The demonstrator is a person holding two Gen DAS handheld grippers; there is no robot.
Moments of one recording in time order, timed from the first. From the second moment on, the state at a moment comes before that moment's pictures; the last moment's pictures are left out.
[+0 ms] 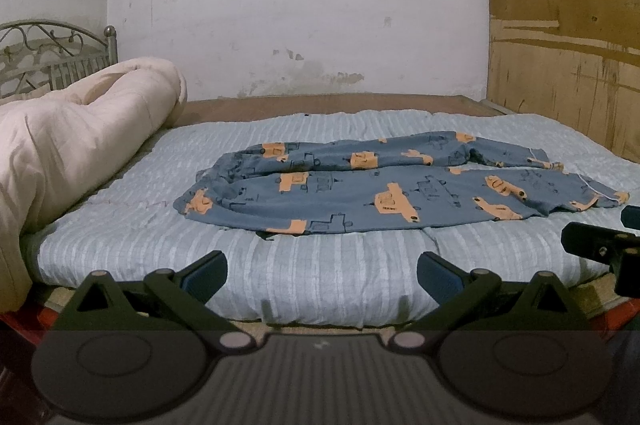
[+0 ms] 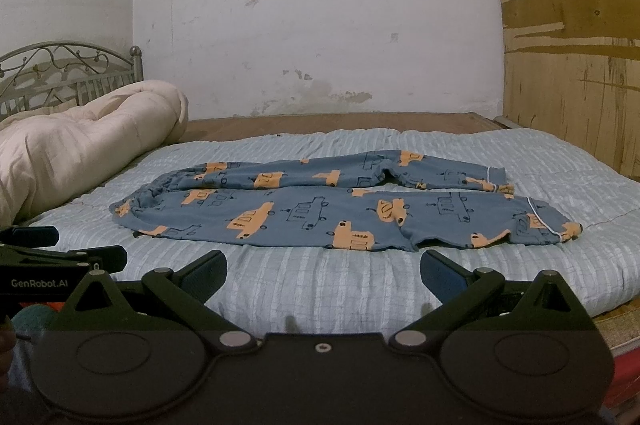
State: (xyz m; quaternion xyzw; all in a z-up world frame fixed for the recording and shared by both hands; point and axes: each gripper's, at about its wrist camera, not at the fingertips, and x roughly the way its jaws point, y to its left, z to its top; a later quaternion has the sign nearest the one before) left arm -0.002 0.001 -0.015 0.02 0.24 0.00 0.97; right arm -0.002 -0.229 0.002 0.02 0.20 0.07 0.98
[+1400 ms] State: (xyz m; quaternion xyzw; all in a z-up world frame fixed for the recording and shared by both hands) left arm 0.130 0.014 0.009 0.00 0.37 0.03 0.93; right arm 0.110 -0.244 0.010 0.03 0.28 0.09 0.96
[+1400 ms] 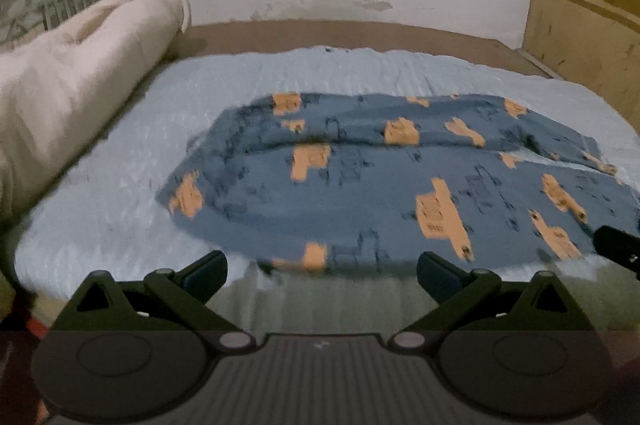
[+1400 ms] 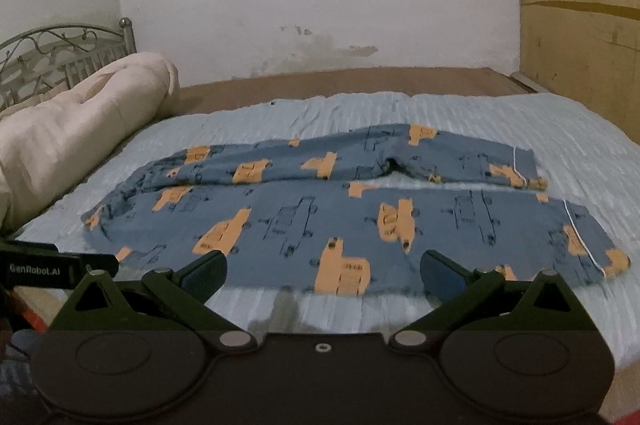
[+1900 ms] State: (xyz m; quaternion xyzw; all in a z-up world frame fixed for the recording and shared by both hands) left arm 0.218 0.044 0.021 0.07 0.34 0.08 0.93; right arm 0.187 -0.260 0.018 -0.05 0.22 0.09 0.97
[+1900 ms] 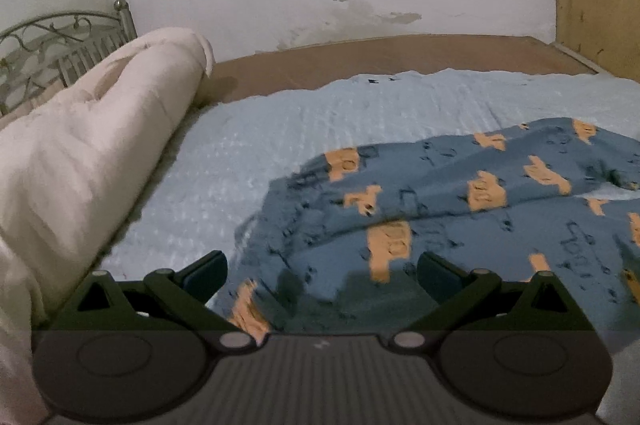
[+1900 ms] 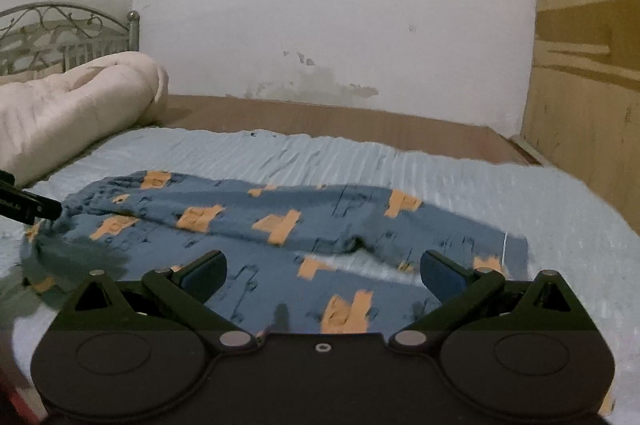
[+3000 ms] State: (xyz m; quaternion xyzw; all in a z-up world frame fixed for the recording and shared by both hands) left arm 0.405 0.083 -0.017 0.16 0.34 -0.04 0.93; right arm 0.392 -0.227 0.010 -0.13 0.31 0.31 0.89
